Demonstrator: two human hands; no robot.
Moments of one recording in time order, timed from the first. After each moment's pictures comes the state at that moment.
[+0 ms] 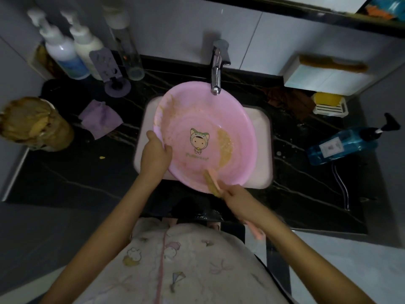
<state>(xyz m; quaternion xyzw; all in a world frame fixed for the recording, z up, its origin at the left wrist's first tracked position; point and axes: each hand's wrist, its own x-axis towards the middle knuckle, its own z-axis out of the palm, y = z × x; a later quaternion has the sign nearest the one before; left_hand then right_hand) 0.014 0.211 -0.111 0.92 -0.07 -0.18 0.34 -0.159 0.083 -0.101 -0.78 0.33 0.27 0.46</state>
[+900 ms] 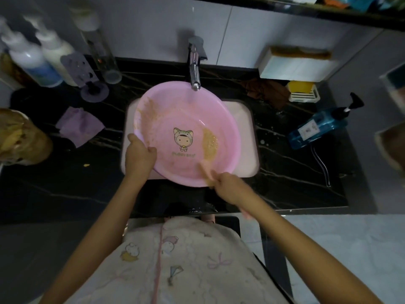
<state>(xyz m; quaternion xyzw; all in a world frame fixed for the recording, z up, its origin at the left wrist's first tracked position) 0.020 0.220 -0.121 0.92 -0.06 -0.18 0.35 -0.153 0.091 -0.098 -0.84 0.33 0.29 0.30</state>
